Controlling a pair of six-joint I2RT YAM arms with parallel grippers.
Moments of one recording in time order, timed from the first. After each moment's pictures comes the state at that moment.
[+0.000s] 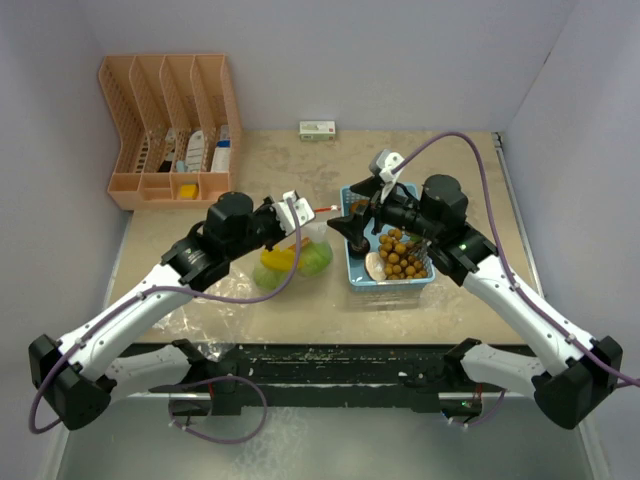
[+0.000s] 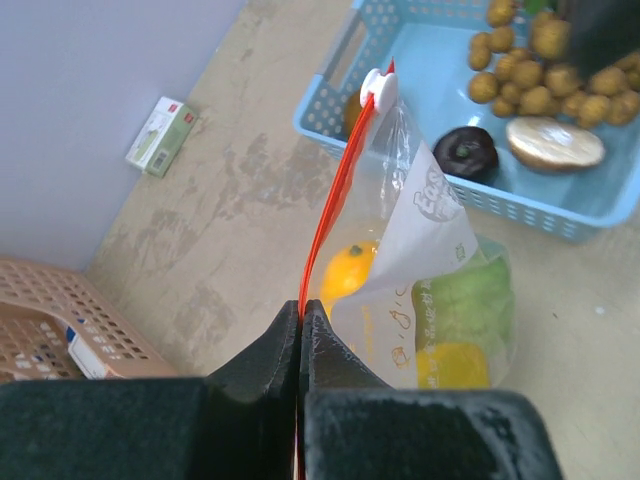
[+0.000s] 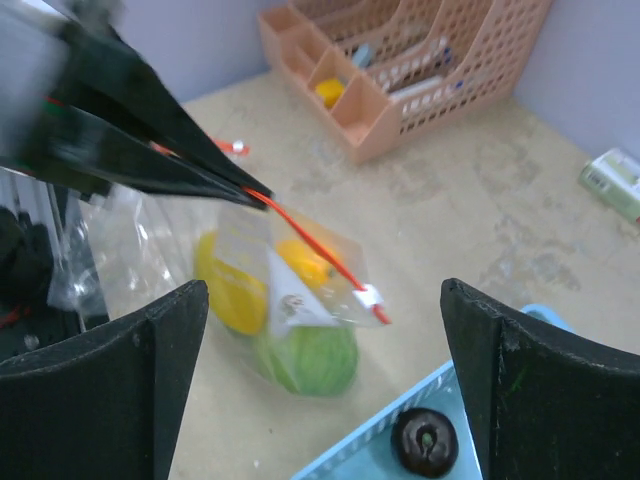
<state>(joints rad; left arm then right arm) -0.70 1.03 0.98 -0.30 0.09 0.51 0.58 1.13 1.02 -0.04 -0.47 -0.04</state>
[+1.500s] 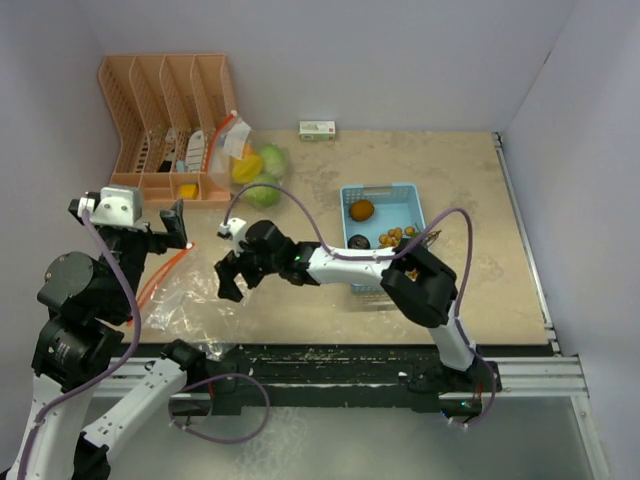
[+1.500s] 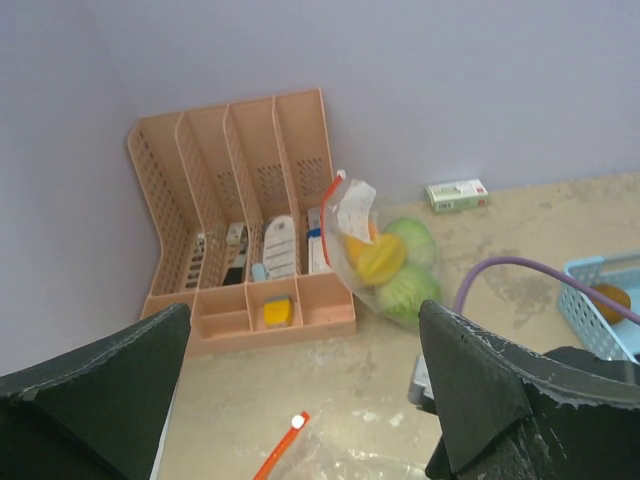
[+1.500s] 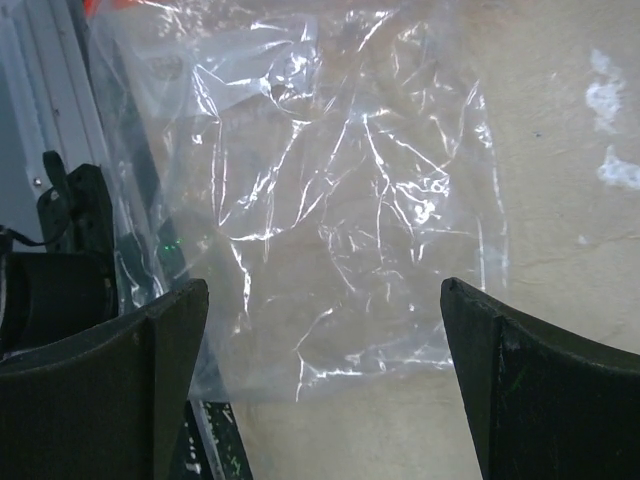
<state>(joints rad) -0.45 0.55 1.20 -0.52 -0.41 0.16 1.07 2.06 1.46 0.08 -0.27 0.28</state>
